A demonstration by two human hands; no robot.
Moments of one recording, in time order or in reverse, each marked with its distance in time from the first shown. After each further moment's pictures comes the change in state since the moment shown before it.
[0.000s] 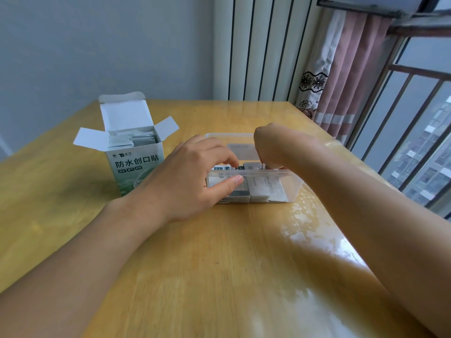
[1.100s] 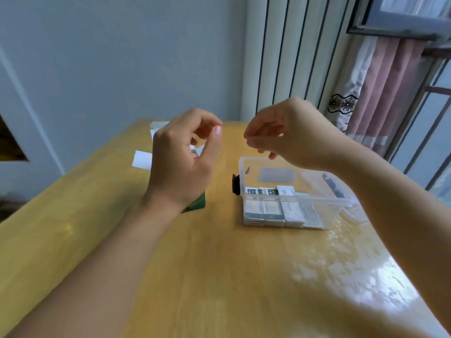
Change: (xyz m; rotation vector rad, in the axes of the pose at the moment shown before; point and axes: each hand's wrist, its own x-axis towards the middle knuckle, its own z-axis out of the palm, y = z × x) left_hand 0.005 -0.019 -0.049 -0.049 0.669 -0.140; right_hand -0.032 -0.019 -0.052 0.689 0.414 -0.520
